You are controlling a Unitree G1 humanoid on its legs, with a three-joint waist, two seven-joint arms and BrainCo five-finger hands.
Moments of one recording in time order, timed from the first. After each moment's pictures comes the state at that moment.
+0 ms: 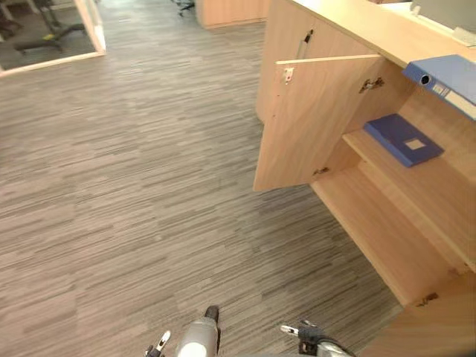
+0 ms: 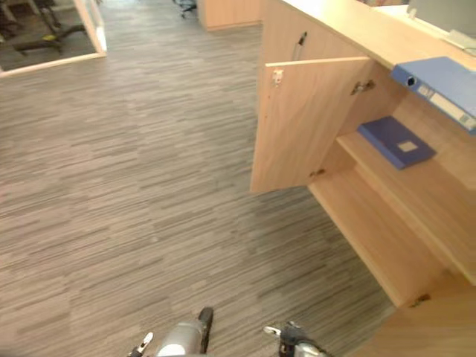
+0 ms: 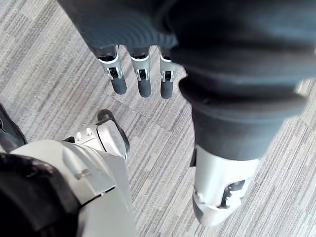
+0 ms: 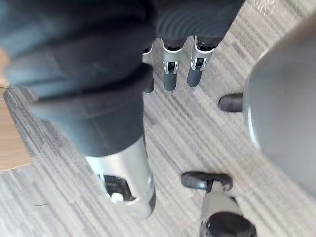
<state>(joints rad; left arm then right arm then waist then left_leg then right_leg) 0.18 0.02 0.36 1.05 -0.63 -0.05 -0.02 -0.05 0.02 -0.30 1.17 0.03 0.04 0.02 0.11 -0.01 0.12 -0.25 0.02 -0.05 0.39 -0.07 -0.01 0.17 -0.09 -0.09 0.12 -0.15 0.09</state>
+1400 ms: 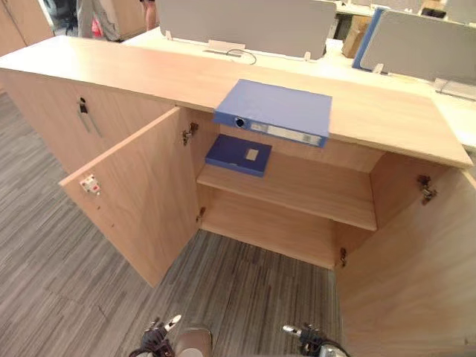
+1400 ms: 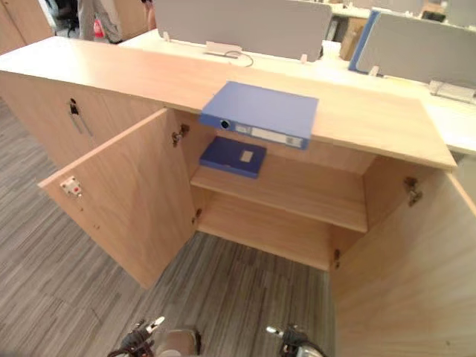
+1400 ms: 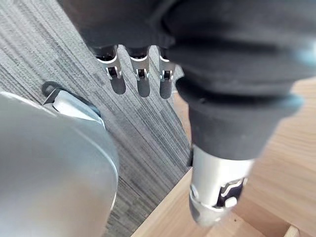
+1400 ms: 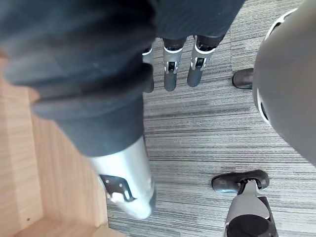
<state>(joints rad) 0.08 0.09 0.29 1.03 -0.34 -0.08 -0.03 -0.09 -0.02 -0.33 1.25 0.06 0.04 0.04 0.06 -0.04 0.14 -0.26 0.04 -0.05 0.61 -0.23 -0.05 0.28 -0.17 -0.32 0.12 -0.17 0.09</state>
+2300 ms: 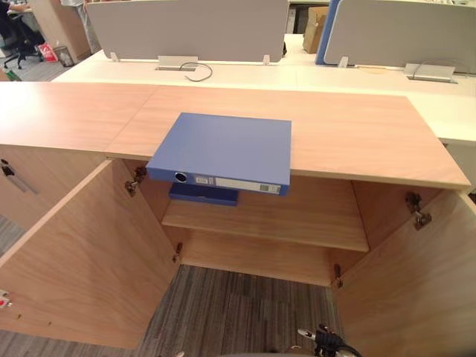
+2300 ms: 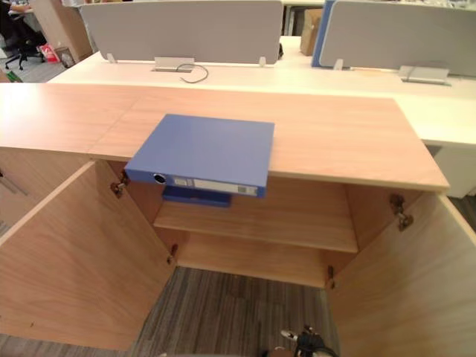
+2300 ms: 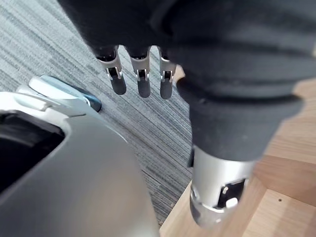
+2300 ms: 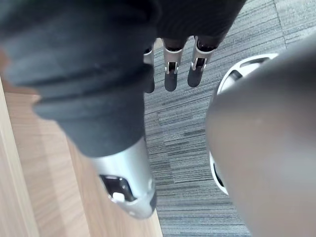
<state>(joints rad) 0.21 0.03 0.32 1.09 -0.26 -0.07 -0.04 0.00 -0.05 -0.43 1.16 0.02 0.04 0.04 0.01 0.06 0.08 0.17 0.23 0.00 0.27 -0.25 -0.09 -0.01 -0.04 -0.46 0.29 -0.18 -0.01</state>
